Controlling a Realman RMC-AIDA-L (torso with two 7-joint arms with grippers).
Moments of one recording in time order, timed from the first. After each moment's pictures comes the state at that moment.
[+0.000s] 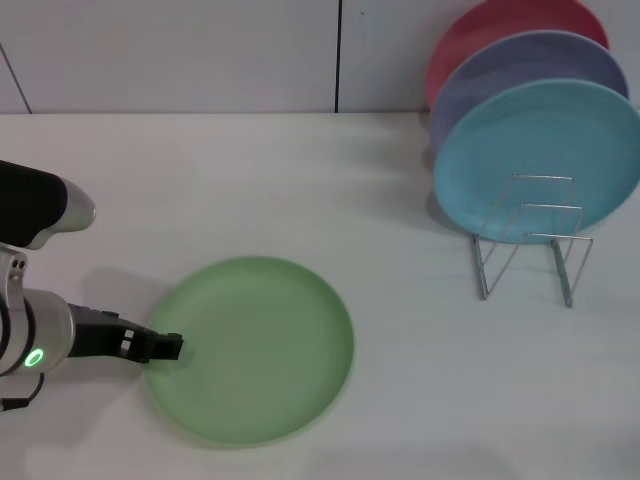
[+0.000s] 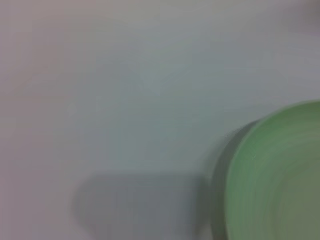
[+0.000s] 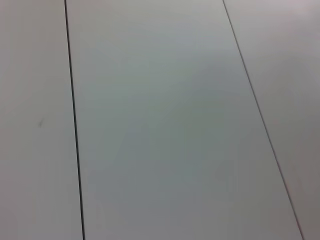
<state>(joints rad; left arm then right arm) -0.16 -2.07 -1.45 -1.59 2.72 -1.12 0.20 0.33 2.08 -0.49 0.07 -0.42 -1.64 0.24</state>
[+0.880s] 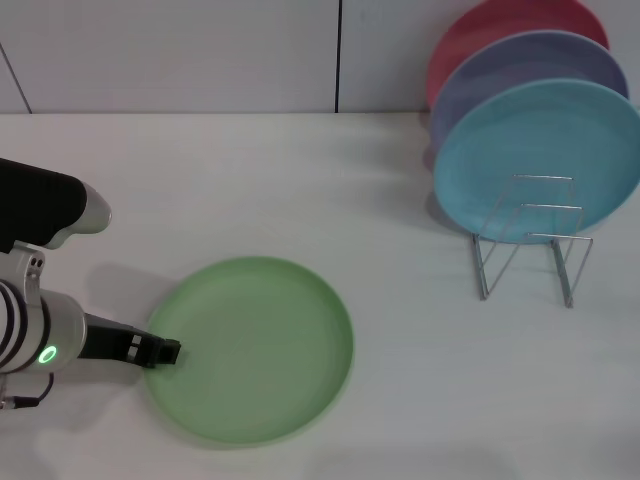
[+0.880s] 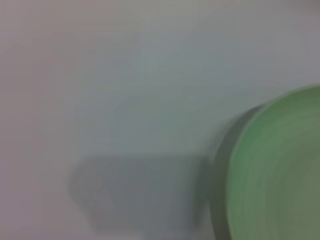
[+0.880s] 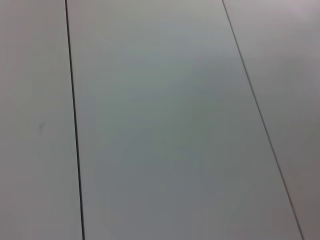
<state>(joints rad) -0.23 -2.07 -1.45 -1.50 2.72 -1.13 0.18 0.33 2.08 -0.49 0.06 -0.42 -1.64 0.24</state>
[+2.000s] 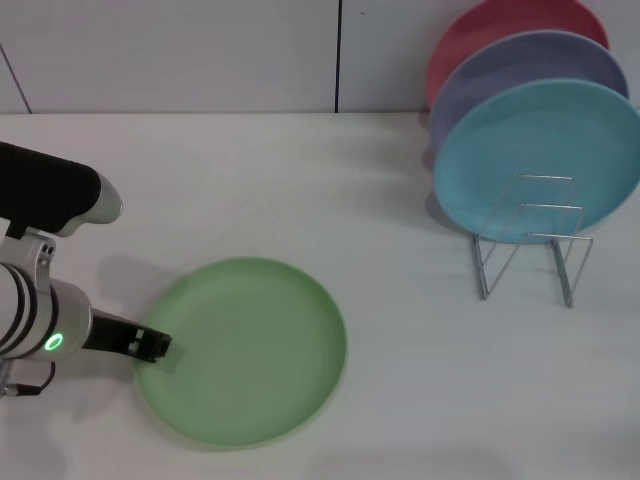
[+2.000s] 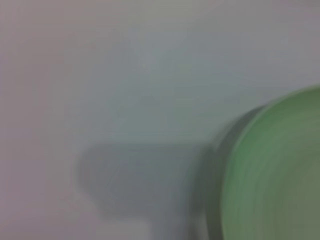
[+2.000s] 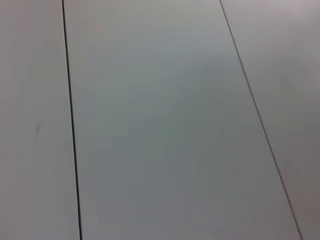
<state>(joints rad) -0.29 -2.06 -1.46 -1.48 2.75 -1.18 0.16 0.34 2.08 -0.48 0.06 -0.41 -1.63 0.24</state>
